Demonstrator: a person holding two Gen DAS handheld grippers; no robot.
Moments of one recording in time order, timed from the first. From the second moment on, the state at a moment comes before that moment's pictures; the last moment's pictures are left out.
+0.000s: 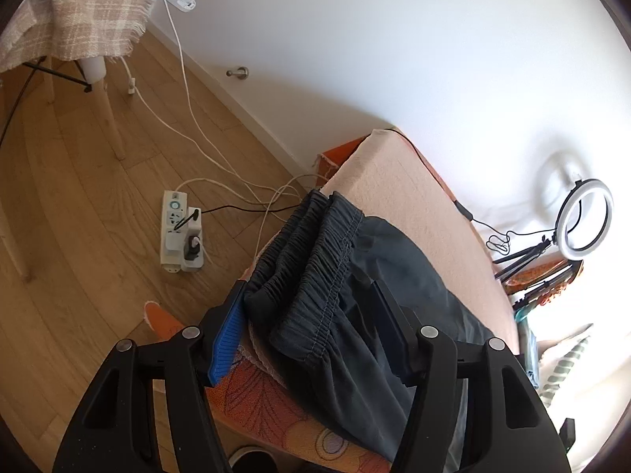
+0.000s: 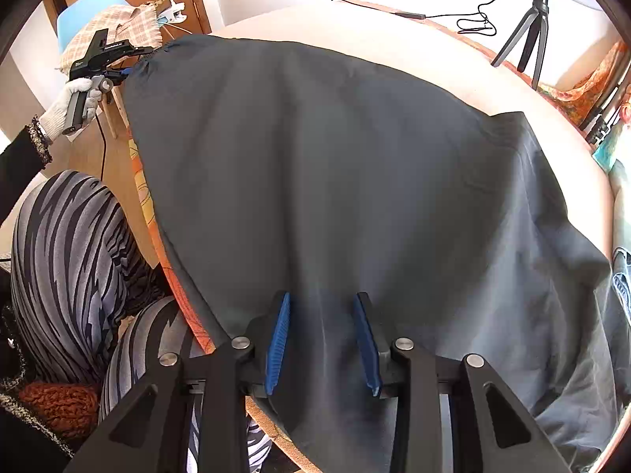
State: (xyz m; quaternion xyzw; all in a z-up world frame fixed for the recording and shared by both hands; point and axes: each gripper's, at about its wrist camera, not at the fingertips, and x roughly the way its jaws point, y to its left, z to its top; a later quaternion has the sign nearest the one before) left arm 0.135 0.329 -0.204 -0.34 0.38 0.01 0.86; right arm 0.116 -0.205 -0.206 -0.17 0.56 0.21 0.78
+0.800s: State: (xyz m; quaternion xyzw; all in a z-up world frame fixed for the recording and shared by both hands) left arm 0.127 0.216 -0.122 -0.08 0.29 -0.03 0.95; right arm 0.130 -0.202 -0.182 -0.14 0.54 0.19 0.81
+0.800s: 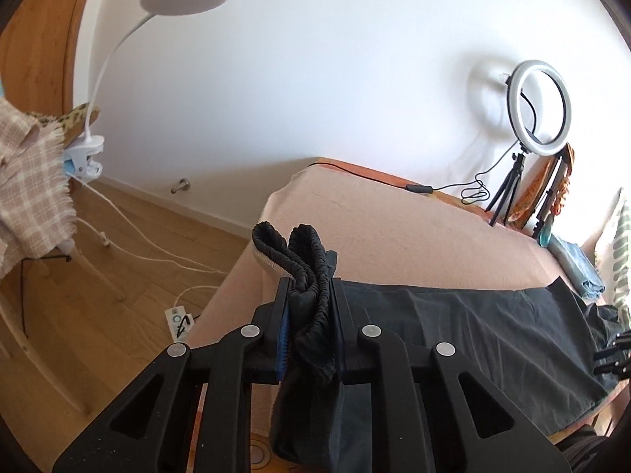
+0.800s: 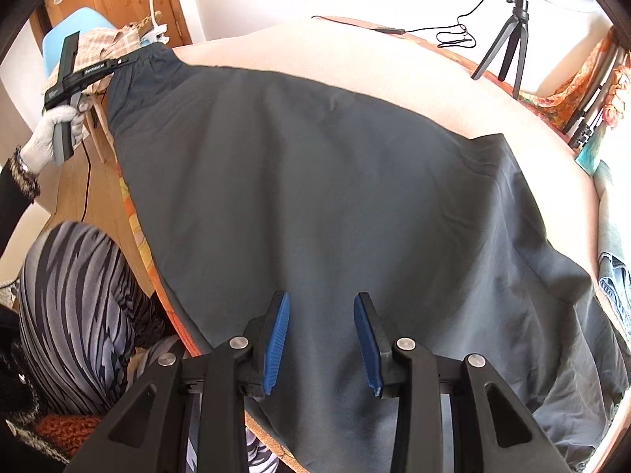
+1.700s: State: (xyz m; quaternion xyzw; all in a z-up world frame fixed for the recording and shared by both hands) left arm 0.103 0.256 -0.160 -0.03 0.31 0.07 0.95; right arm 0.174 -0.134 -0.163 -0.12 0.53 0.25 0.81
